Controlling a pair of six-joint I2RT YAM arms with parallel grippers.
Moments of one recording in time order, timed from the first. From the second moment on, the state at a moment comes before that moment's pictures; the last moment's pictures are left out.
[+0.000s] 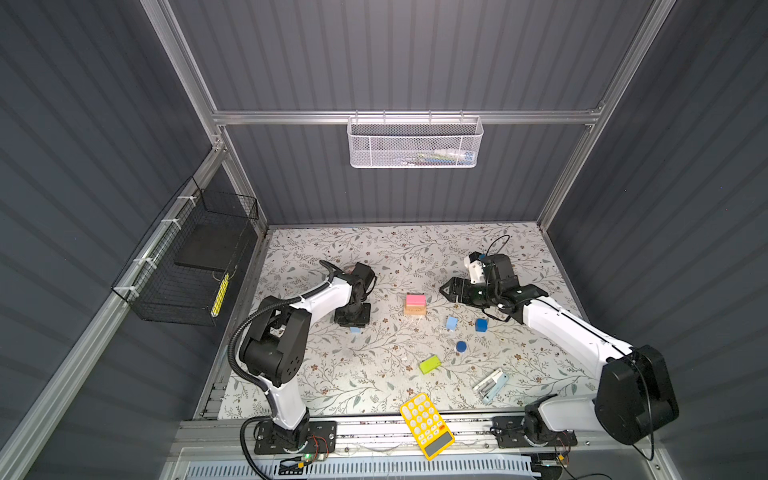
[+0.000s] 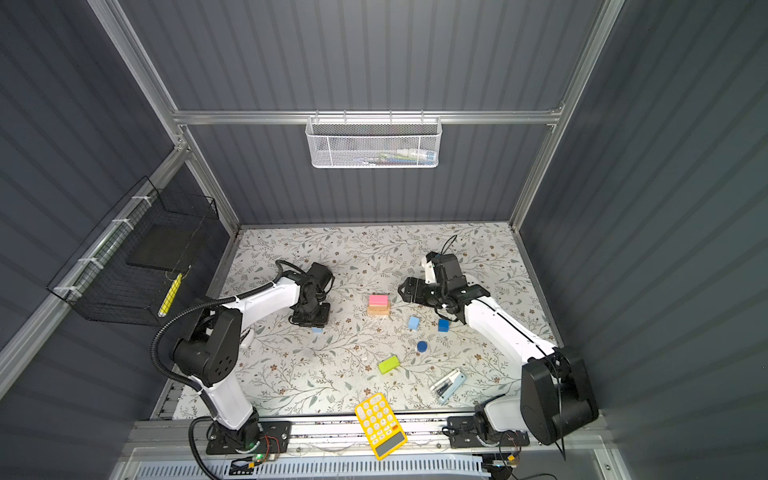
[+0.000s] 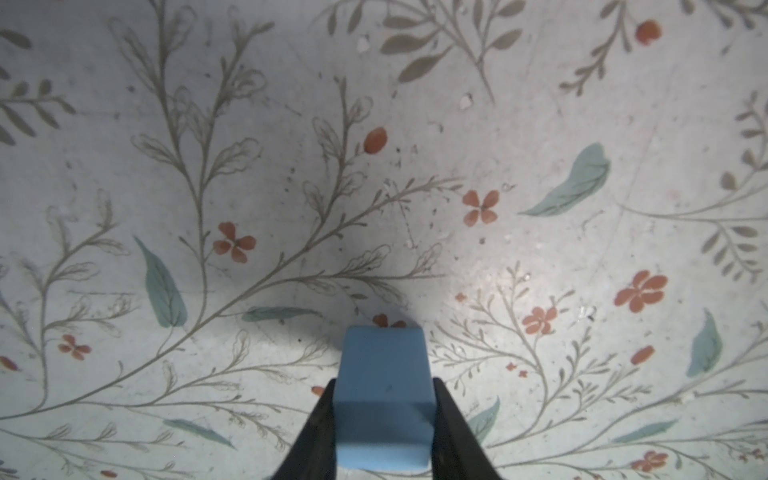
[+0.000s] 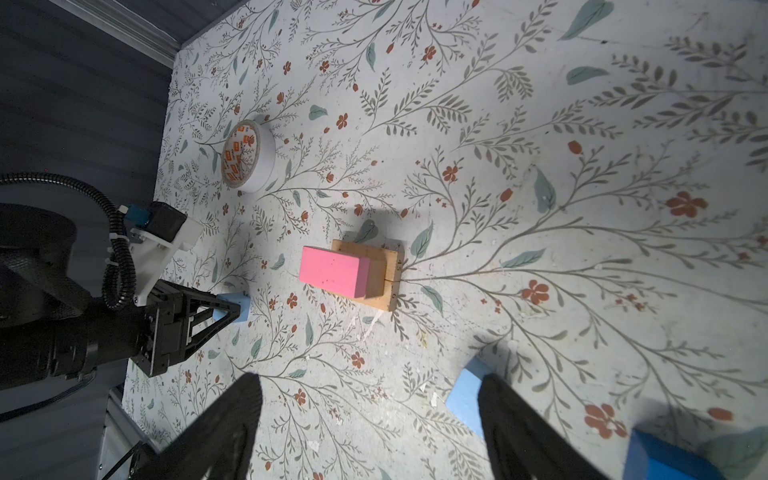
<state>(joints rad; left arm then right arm) -0.49 1.79 1.18 -0.88 -0.04 -0.38 0.37 1.37 0.92 -0.34 -0.31 0.52</state>
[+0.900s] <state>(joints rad) -0.57 1.88 1.64 -1.04 -0.06 -0.41 0.35 1.37 0.87 -0.33 -0.30 0.51</state>
